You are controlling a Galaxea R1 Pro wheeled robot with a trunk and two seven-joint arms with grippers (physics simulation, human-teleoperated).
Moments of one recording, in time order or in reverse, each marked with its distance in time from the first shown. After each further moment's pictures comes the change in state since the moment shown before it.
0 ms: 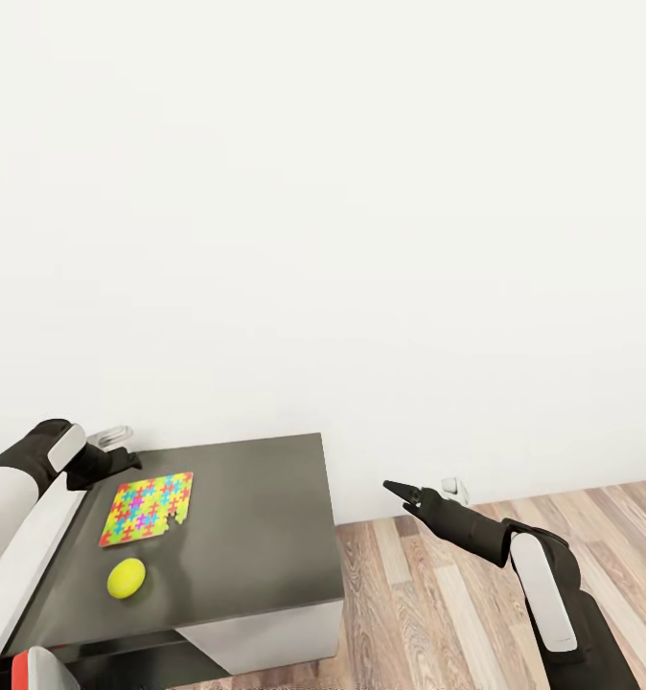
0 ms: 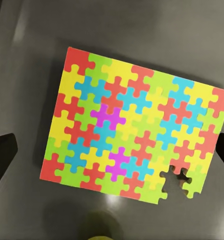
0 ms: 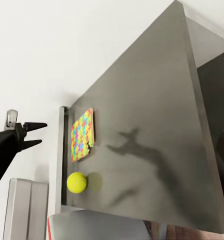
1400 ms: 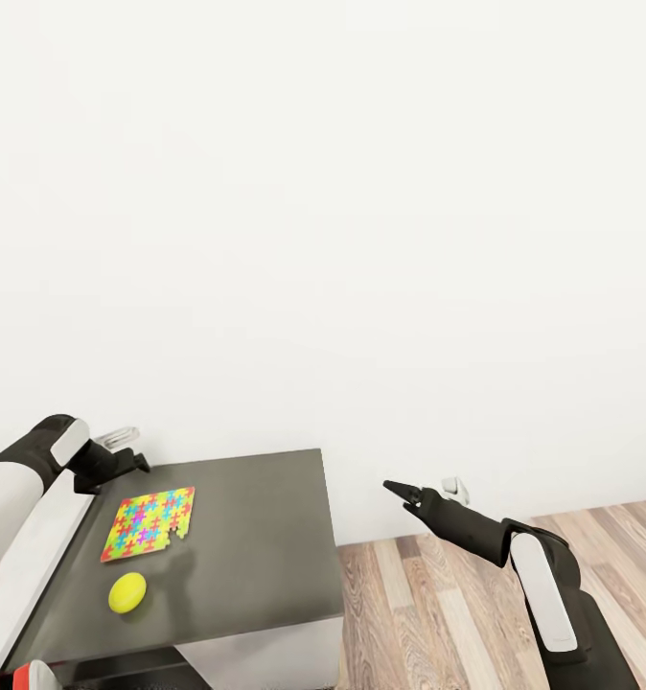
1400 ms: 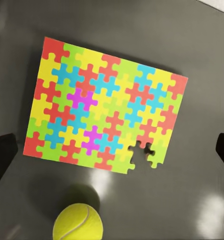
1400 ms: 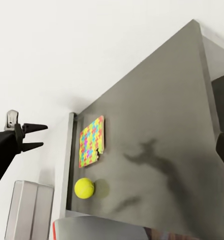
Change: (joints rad) left arm -0.014 -0.012 0.014 -0.001 0.020 0.109 0.002; right arm 0.000 0.002 -0.002 -0.001 0.000 0.000 -0.004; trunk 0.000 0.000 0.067
